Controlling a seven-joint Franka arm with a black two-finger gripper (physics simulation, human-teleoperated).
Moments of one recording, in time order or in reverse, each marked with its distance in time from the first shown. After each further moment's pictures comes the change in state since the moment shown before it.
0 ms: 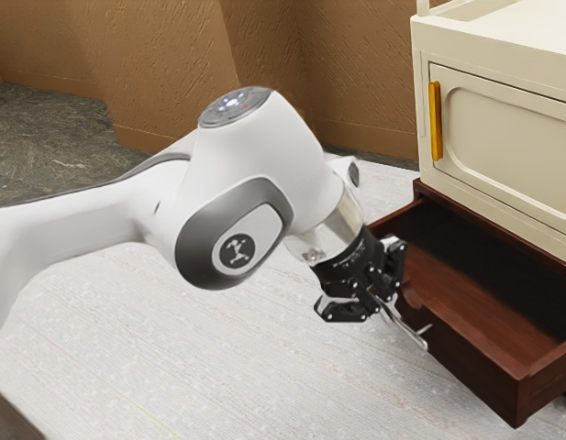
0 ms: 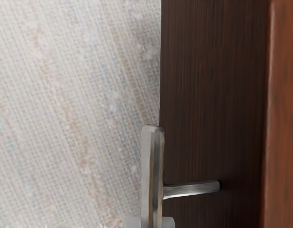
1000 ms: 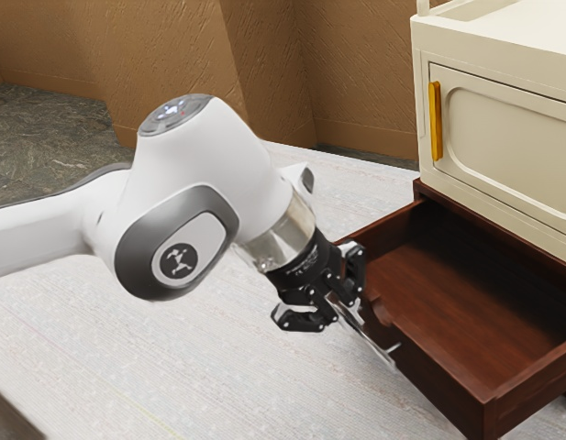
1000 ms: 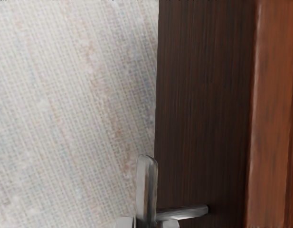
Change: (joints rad) arm 0.017 -0.142 0.006 -0.136 0.004 0.005 0.009
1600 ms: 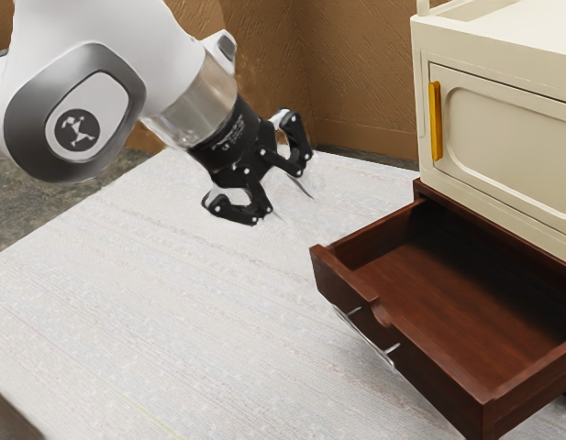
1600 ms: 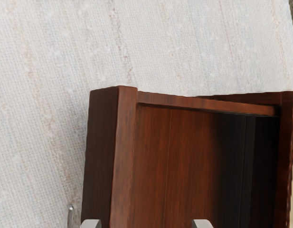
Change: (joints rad) arm 0.093 -0.045 -0.001 0.283 0.049 -0.206 0.002
